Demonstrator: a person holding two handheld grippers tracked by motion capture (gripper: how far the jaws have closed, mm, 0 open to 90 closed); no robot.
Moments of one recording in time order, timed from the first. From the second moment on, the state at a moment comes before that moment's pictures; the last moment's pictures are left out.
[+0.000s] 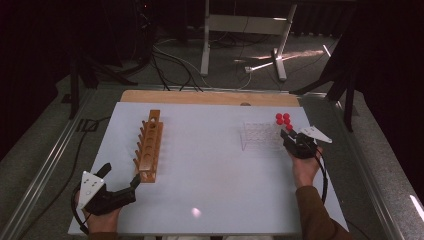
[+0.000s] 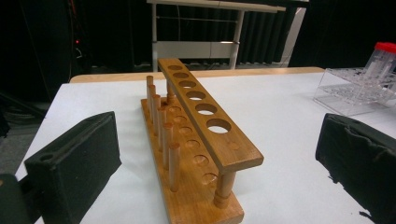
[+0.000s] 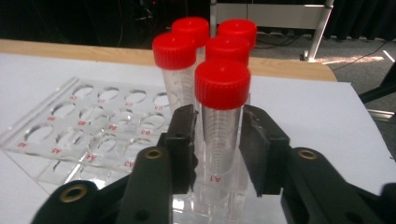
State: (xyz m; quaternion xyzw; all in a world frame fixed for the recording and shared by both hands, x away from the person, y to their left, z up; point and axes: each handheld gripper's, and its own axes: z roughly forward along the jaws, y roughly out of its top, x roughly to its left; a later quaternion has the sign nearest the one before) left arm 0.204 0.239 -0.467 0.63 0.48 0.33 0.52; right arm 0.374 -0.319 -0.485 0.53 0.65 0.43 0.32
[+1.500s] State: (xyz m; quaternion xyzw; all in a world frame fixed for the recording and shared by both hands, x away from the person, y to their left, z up) left arm 0.205 0.245 -0.468 0.62 0.49 0.32 0.52; right arm 0.330 -0.323 -0.438 0.46 0.66 0.51 0.31
